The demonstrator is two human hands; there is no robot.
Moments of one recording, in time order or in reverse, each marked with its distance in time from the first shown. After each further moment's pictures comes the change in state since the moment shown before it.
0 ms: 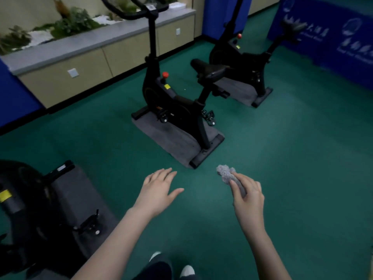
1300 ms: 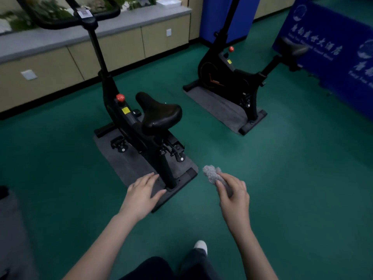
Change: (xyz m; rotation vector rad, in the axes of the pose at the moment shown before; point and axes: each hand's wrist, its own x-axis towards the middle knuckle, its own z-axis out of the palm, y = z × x) left_hand 0.468 0.175 -0.010 -0.144 0.001 -0.215; right_hand 0.508 0.144 -0.058 0.007 -0.147 -0.052
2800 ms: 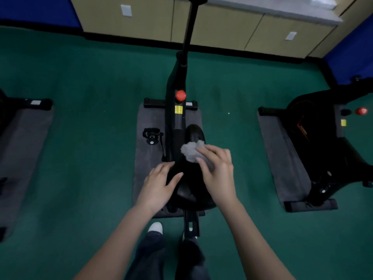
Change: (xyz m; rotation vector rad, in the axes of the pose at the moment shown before) left_hand 0.282 -0.052 -0.039 -0.675 0.387 -0.554; right_hand 0.368 -0.081 0.254 -0.112 -0.642 -0.623
